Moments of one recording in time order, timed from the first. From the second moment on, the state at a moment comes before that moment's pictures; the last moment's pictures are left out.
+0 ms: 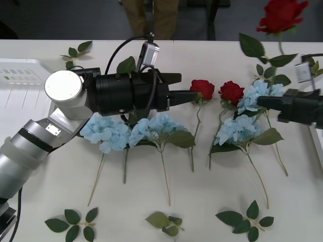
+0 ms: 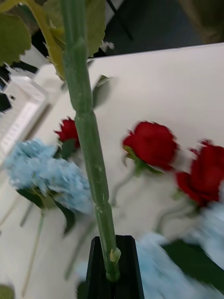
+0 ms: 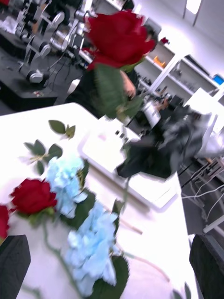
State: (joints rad) right arm -0.31 -1.22 0.49 -1.45 -2.56 0.77 2.72; left arm -0.55 0.49 -0.44 -1.53 1.94 0.81 -2.51
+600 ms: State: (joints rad) right arm -0.27 -1.39 0.21 -1.03 -1.75 1.02 2.60; left arm -0.60 1.09 -0.74 -1.53 1.84 0.92 -1.95
